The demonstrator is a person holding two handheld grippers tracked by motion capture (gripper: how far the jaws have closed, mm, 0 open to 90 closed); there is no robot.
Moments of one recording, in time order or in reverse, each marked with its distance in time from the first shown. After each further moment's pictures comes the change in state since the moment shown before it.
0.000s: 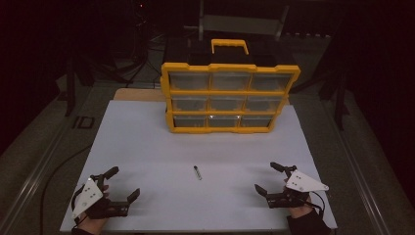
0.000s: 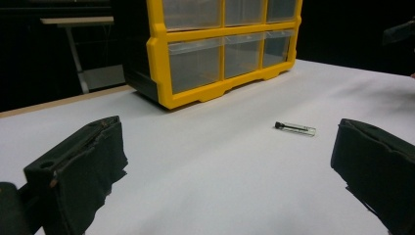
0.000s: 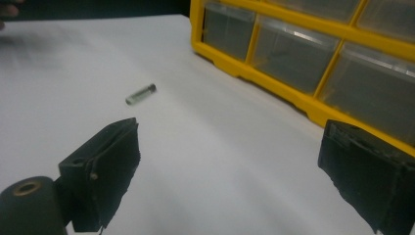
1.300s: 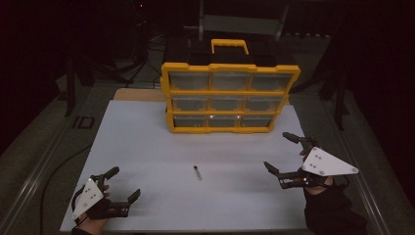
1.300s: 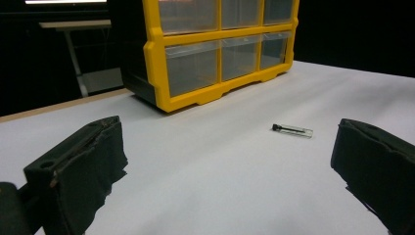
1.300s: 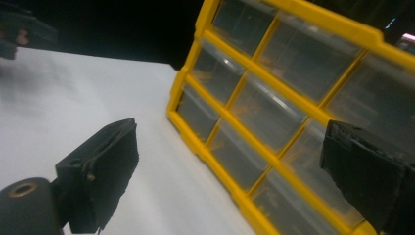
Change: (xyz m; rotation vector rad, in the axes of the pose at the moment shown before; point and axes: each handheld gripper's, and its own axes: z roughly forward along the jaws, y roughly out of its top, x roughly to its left) left arm -0.002 0.002 0.000 -0.007 -0.003 0.011; right arm -0.015 0.119 -0.030 -0.086 -0.042 -0.276
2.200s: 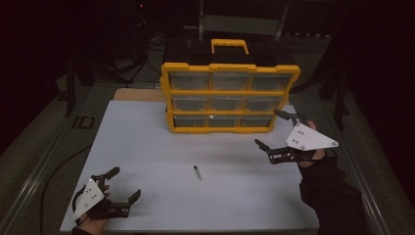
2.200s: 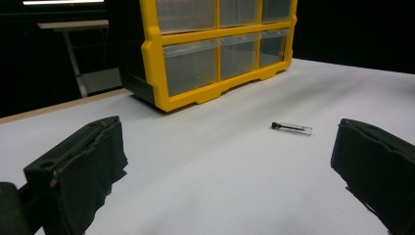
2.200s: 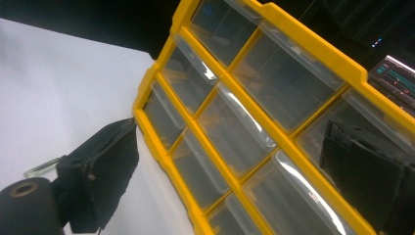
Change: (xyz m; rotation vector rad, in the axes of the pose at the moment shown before) left arm -0.001 0.000 0.001 0.005 -0.004 0.013; right arm -0.033 0.025 0.046 0.049 -0.035 -0.150
